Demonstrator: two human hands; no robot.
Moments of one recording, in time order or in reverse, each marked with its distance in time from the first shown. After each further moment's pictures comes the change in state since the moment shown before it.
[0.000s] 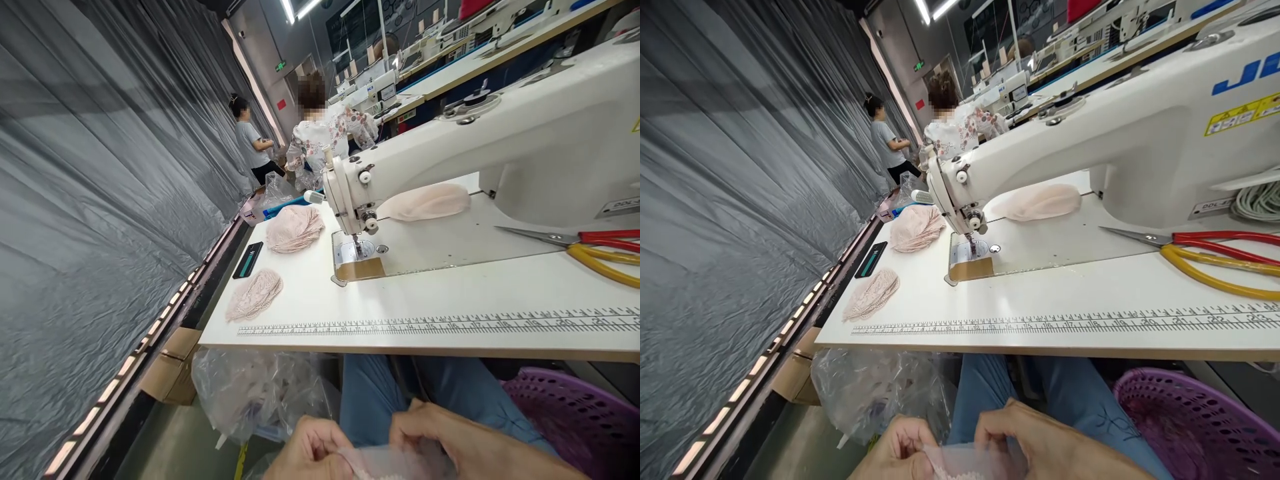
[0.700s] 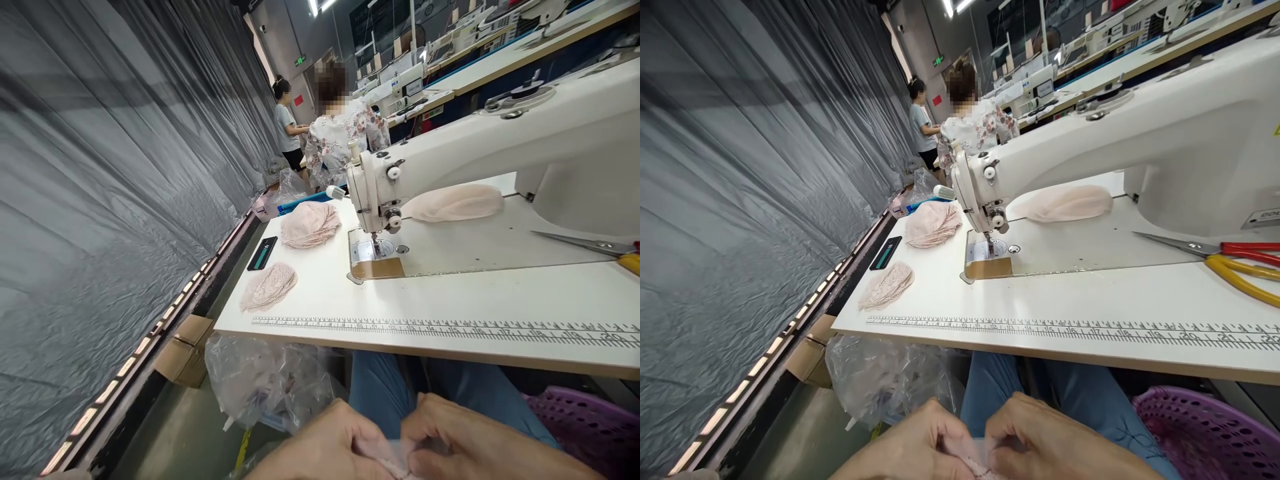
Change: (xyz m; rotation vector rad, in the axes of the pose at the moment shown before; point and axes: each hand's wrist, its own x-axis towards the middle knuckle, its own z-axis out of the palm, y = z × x) left_hand 0.011 0.045 0.026 0.457 -0.026 -0.148; right_hand 0.010 -0.007 -0.004 -0.192 0.039 -0.170
